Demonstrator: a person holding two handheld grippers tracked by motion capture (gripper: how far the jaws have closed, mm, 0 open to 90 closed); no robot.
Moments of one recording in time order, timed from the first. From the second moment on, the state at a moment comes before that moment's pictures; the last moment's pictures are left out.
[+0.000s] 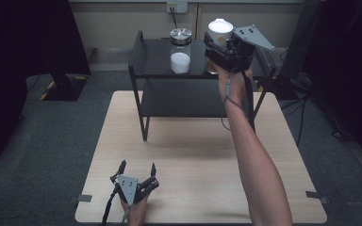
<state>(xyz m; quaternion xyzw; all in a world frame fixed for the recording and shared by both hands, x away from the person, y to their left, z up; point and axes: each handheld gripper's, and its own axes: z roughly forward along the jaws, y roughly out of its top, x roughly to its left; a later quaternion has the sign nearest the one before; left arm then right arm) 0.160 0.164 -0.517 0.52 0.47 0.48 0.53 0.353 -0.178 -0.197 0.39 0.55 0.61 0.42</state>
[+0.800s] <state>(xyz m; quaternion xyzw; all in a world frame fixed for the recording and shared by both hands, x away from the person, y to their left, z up) 0.160 0.164 -0.517 0.52 0.47 0.48 0.53 0.328 -0.192 -0.198 0.39 0.55 0.61 0.42</state>
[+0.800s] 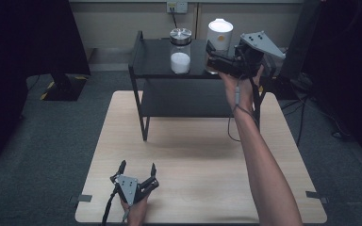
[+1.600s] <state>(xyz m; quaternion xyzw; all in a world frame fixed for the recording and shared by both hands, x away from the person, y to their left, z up) 0.160 0.164 -0.517 0.52 0.47 0.48 0.53 0.271 -0.199 -0.217 0.38 0.55 0.61 0.43</state>
